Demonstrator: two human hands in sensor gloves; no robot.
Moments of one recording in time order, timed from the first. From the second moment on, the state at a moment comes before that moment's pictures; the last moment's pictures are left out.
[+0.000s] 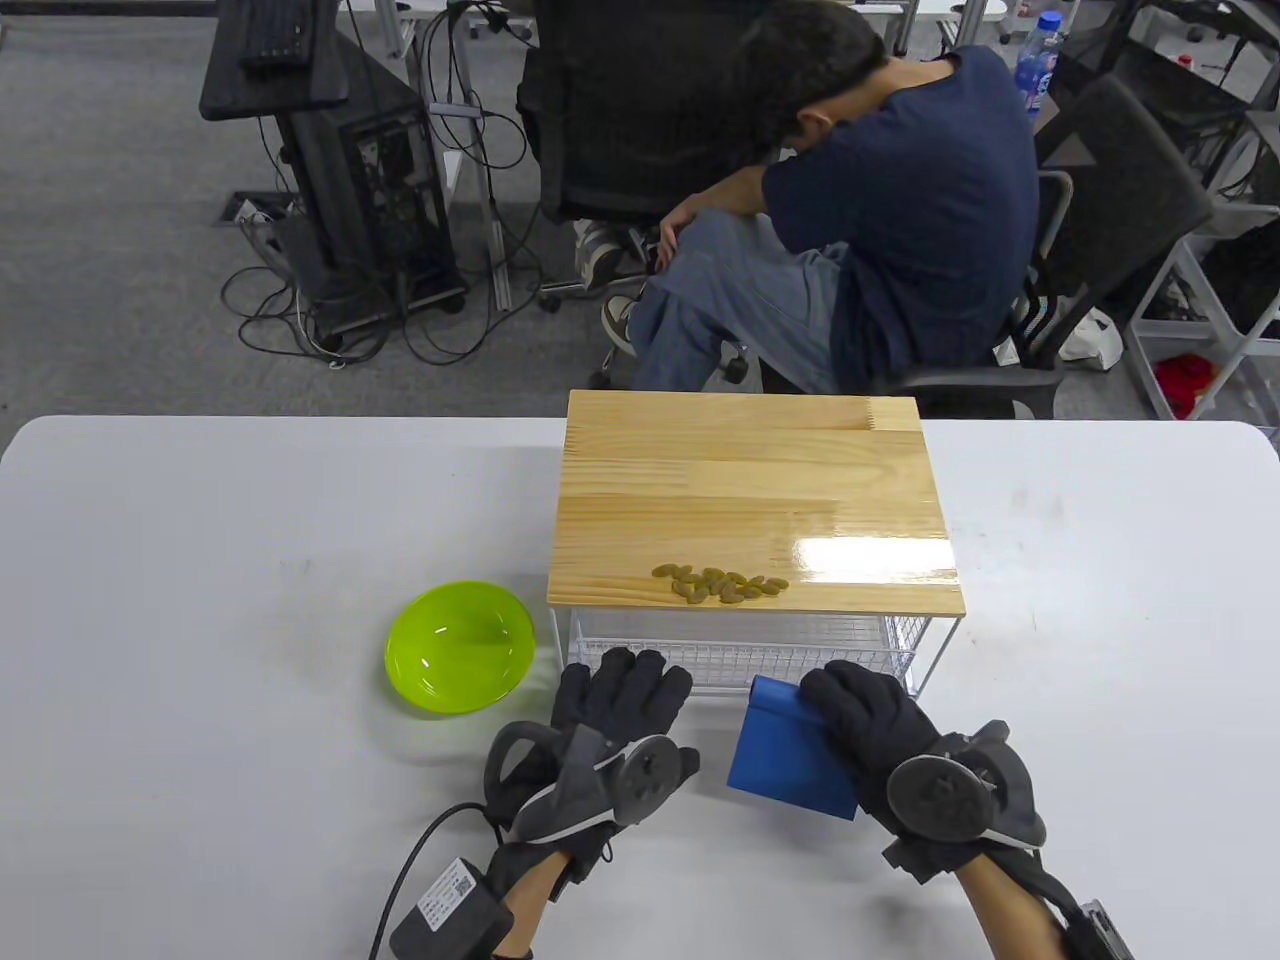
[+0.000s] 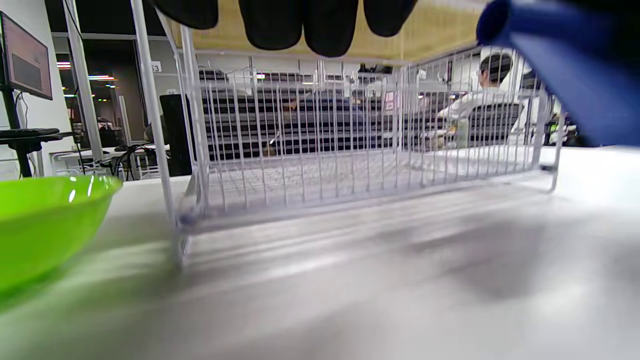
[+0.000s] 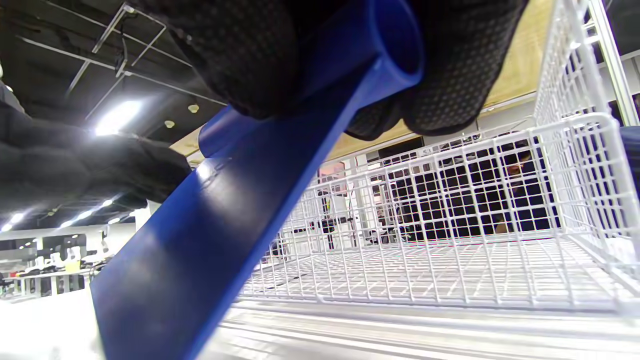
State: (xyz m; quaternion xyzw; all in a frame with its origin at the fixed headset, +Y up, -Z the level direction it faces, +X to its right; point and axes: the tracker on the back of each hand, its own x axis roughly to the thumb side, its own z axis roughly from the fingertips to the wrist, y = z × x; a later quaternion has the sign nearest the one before) left_hand -0.072 -0.695 -0.294 0.06 -0.21 0.01 0.97; right_hand 0.206 -0.706 -0.291 0.27 -0.16 0.93 0.17
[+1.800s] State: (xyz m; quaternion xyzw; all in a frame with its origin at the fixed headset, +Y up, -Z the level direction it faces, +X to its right) left_hand -0.311 -0.711 -0.365 0.01 0.32 0.42 0.85; right_hand 0.220 -0.707 -0.301 0.25 -0.15 0.94 0.19
